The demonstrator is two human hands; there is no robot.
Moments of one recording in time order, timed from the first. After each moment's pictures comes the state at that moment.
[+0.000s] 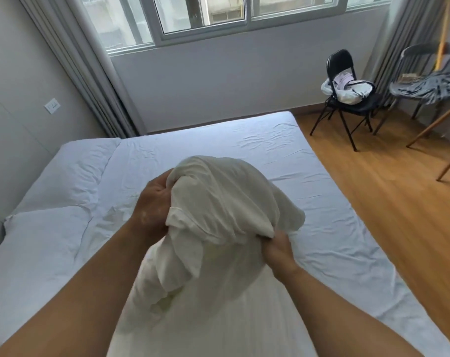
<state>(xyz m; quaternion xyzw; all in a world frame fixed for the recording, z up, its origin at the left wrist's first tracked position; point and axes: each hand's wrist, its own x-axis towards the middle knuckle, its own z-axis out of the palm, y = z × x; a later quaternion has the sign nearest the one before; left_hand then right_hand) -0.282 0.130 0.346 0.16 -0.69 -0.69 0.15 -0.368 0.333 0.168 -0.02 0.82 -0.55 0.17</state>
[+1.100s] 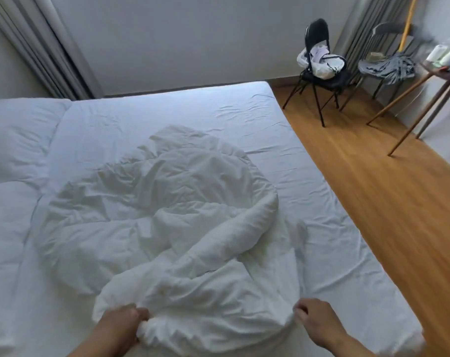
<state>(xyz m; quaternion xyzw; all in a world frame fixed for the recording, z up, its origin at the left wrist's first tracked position) -0.112 0.033 0.062 0.13 -0.90 -0.09 -0.40 -0.267 0.482 0.027 -0.02 0.92 -0.16 0.36</state>
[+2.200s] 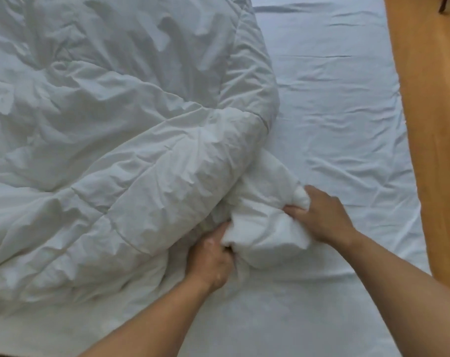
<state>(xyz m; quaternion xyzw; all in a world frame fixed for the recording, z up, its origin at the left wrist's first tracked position) -0.342 0.424 -0.234 0.35 -0.85 -0.37 -0.12 -0.555 0.585 -0.232 -0.20 0.92 -0.17 0.31</state>
